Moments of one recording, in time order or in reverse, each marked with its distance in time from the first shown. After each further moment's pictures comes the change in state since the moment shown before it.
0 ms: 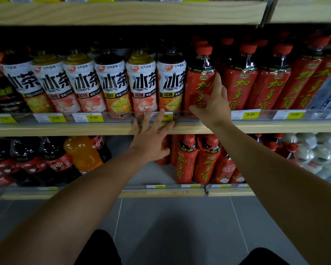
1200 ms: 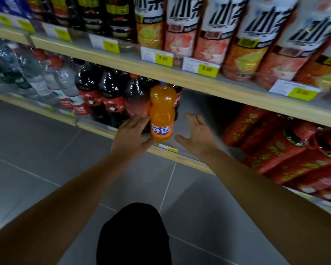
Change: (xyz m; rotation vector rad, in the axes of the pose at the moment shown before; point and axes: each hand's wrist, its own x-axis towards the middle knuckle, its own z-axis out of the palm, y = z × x) left_hand -0.240 -0.224 0.101 -0.429 0.152 -0.517; right_hand -0.169 -0.119 0.275 -0.070 -0.669 -0.209
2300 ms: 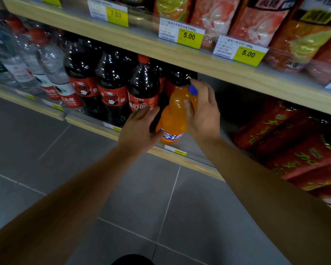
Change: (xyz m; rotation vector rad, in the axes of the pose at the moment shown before) left_hand 0.046 -0.054 0.050 -0.123 0.061 0.050; right_hand 0.076 -0.023 0.056 0.080 0.474 -0.212
